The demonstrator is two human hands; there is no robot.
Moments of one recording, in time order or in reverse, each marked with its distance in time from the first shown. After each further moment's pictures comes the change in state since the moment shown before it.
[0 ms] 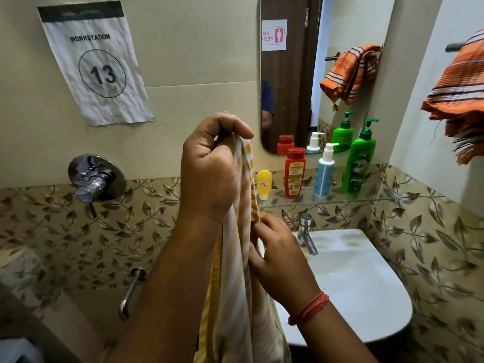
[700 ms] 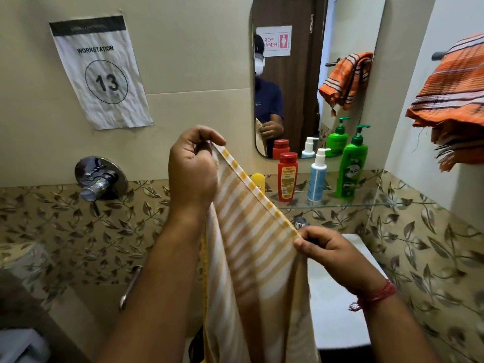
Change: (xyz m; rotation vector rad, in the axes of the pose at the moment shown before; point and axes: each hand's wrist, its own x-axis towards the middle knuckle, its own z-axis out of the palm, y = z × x) left_hand 0.006 -0.016 0.016 0.262 0.189 -0.080; right_hand -0.017 0.096 -0.098 0.711 -0.301 0.235
